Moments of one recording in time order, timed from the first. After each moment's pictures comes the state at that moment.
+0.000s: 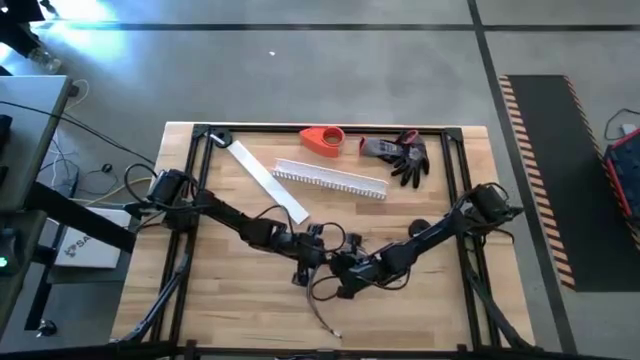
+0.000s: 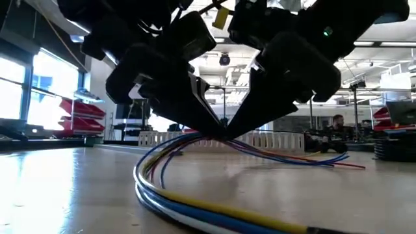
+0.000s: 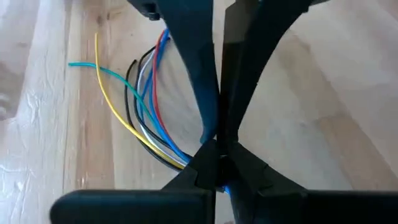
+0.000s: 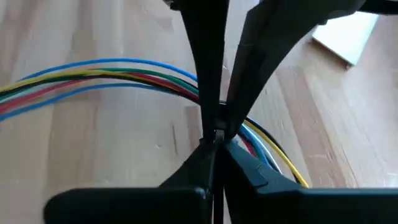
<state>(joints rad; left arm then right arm) -0.27 1.88 0.95 0.23 -0.09 0.08 0.47 1.95 1.12 -0.12 0.51 0.41</state>
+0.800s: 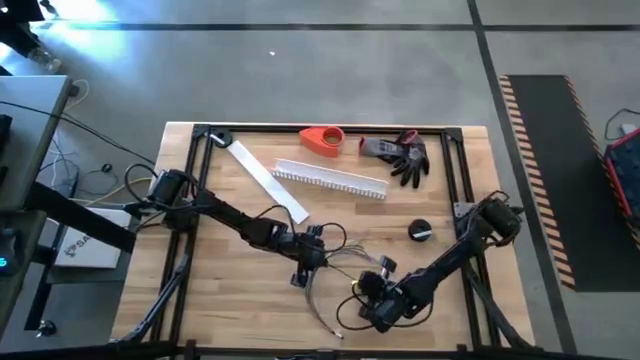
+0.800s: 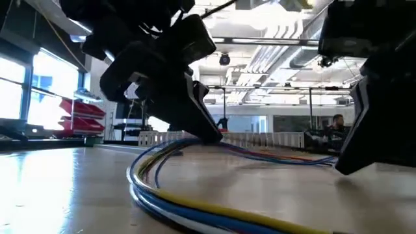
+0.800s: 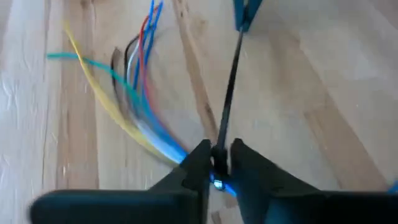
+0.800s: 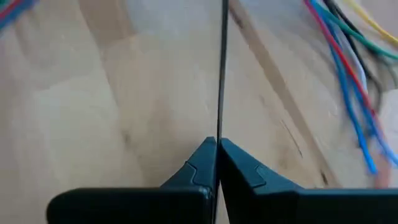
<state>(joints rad) -0.25 1.88 0.98 0.16 -0.02 0.01 0.70 1.95 1.12 -0.45 0.50 1.07</state>
